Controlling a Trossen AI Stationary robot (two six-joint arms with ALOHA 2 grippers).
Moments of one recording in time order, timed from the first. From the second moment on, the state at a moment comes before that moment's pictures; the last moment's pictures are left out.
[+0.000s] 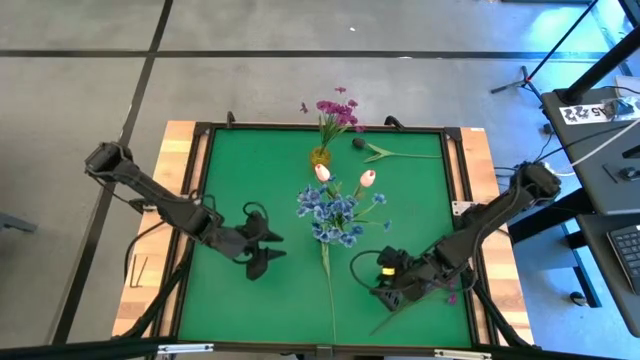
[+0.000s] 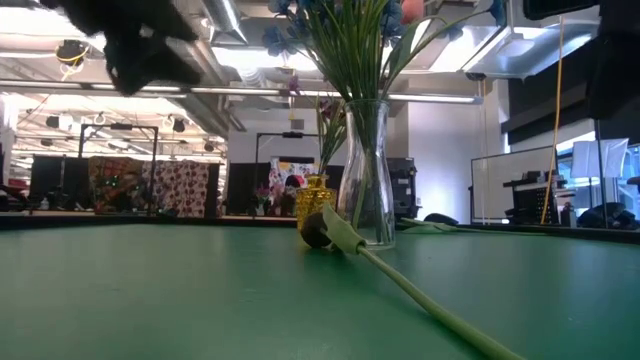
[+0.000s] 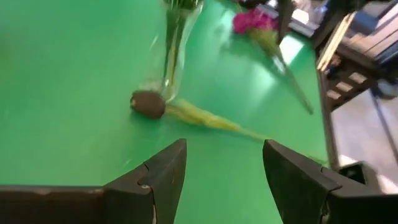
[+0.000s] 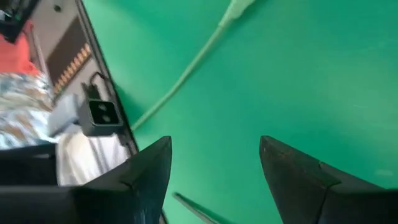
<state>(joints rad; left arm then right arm) -0.50 1.20 0.69 -0.12 -0.46 -0.75 0.68 1.47 0.92 -0.34 0.22 1.26</state>
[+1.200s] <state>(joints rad) -0.52 1.35 0.69 -0.06 -0.49 -0.78 0.65 2.05 1.58 -0.59 0.49 1.17</state>
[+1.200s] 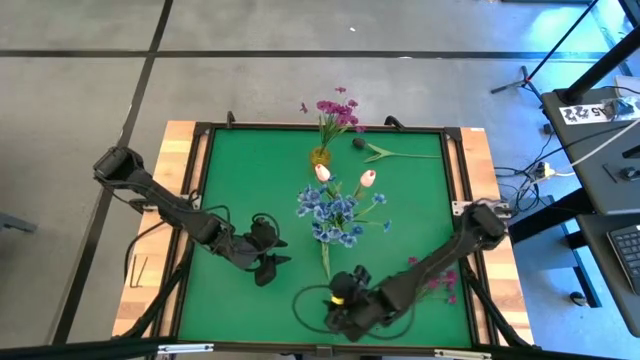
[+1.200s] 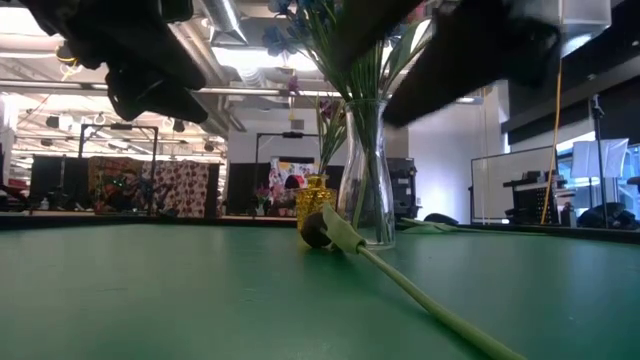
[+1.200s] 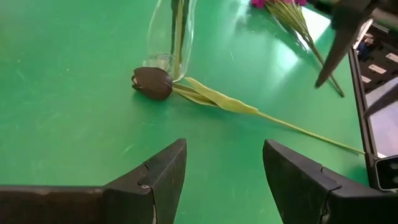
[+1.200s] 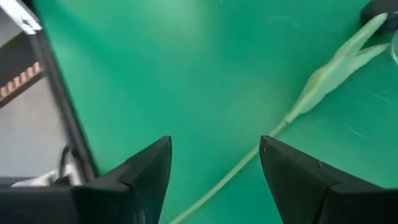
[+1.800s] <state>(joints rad) -0.52 1.35 0.69 -0.07 -0.49 -0.75 0.56 2.20 1.59 -0.69 0.42 1.23</state>
